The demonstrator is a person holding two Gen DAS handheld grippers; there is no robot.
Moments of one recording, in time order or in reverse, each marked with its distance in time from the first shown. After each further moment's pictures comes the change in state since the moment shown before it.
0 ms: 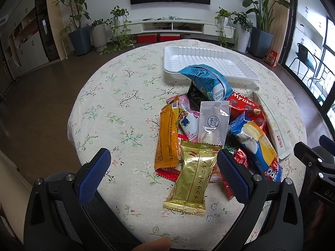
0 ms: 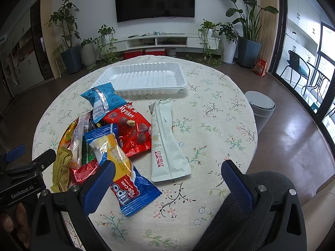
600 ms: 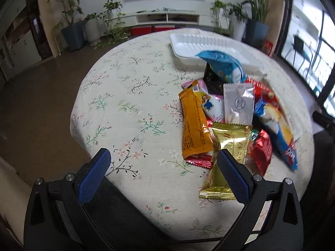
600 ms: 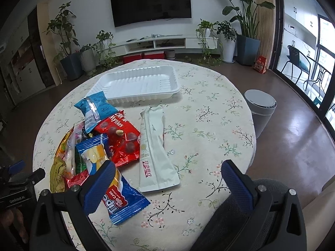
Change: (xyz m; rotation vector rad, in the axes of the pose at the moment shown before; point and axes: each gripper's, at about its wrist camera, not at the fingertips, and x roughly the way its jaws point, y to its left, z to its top) left arm 0.017 0.038 -0.008 0.082 0.080 -0.015; right arm 0.008 -0.027 0.009 0.037 -0.010 0.039
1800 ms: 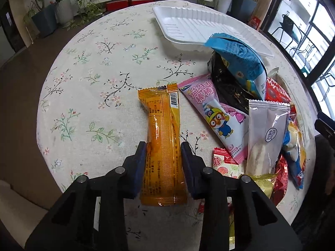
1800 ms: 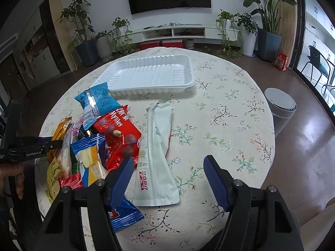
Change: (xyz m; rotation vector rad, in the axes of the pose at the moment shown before) left arm 0.095 0.012 0.069 0.040 0.208 -0.158; right arm 0.038 -0.008 0.021 -0.076 0.094 0.112
